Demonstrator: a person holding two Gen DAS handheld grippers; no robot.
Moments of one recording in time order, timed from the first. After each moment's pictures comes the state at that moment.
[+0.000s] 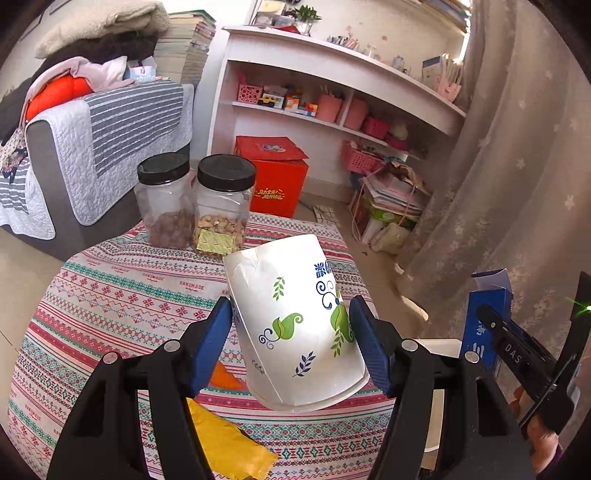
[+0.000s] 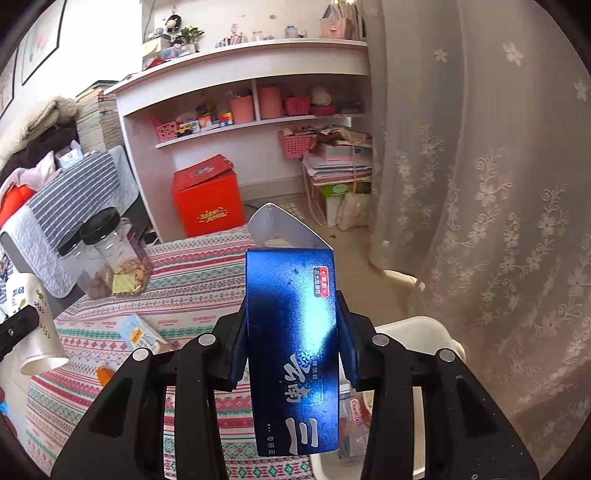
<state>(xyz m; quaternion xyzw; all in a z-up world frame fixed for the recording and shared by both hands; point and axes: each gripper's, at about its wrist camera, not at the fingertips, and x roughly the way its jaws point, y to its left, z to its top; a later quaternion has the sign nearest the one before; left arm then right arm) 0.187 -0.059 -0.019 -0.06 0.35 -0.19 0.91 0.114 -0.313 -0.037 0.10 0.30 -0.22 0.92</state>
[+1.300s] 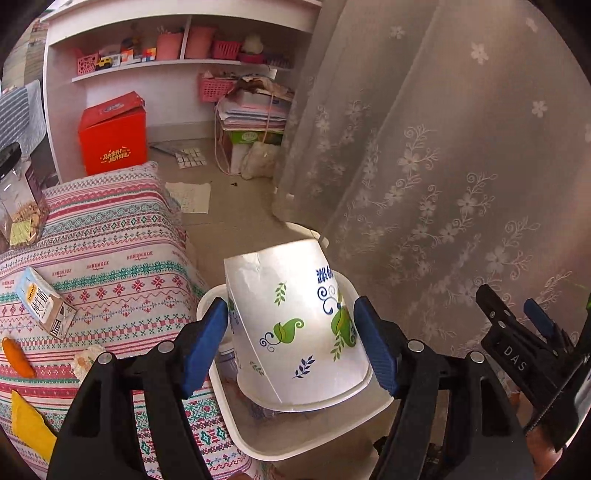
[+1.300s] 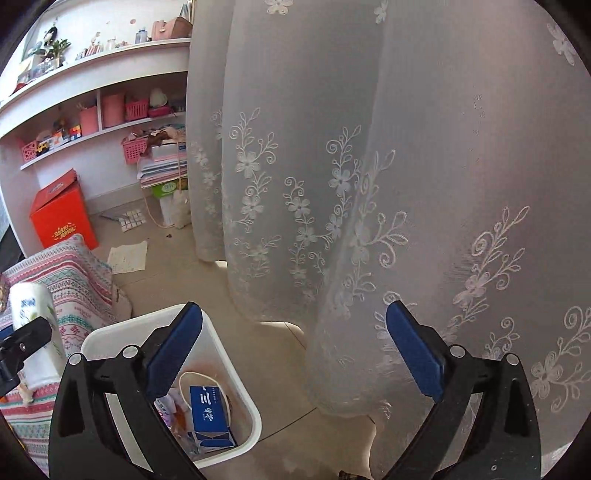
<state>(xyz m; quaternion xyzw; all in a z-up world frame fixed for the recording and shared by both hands) 0.125 -0.313 -0.066 0.03 0.42 -0.38 0.83 -0.020 -0.465 -0.052 0.09 0.30 -0.44 0.84</state>
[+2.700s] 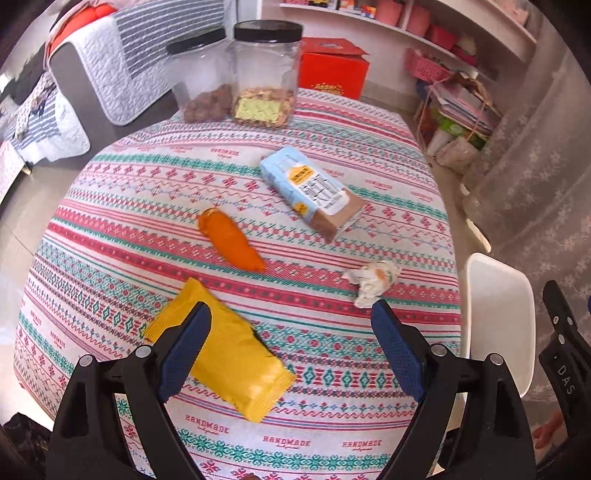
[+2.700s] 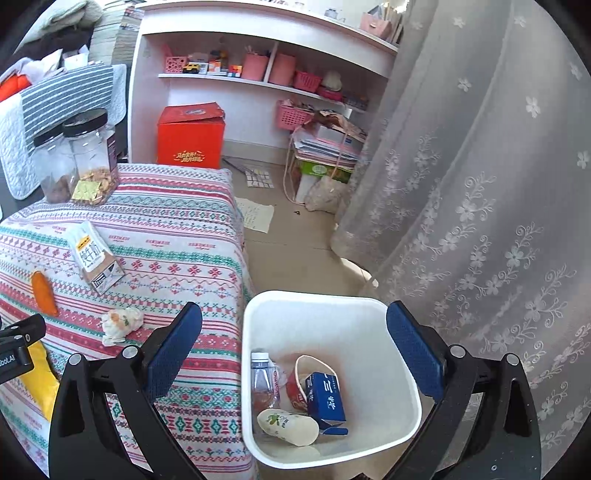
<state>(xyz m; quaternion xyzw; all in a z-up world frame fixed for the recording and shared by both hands) 0.176 -0.080 -0.117 -0.03 0.52 -0.07 0.85 0.119 -0.259 -0.076 -0.07 0.37 -0.24 0.89</state>
